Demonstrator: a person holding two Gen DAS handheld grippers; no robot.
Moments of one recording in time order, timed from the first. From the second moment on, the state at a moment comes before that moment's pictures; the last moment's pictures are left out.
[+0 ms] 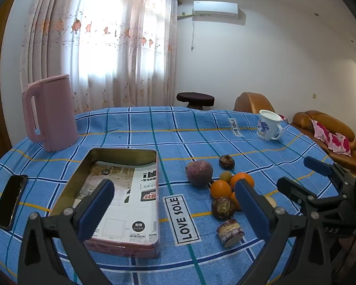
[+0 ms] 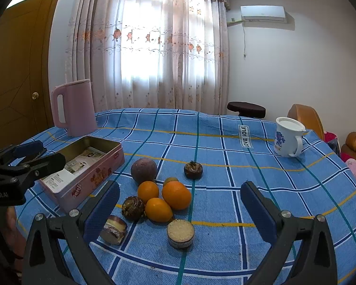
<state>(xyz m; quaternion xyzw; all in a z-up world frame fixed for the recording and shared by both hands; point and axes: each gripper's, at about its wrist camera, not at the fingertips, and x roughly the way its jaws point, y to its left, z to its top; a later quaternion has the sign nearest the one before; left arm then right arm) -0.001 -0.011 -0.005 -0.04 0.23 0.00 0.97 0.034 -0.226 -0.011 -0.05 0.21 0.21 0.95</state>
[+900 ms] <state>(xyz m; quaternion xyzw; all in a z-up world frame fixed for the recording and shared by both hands) -0.001 -0.015 -0.005 -0.04 0.23 0.00 0.97 0.031 -0.223 -0.012 -0.05 0.21 0.21 0.95</state>
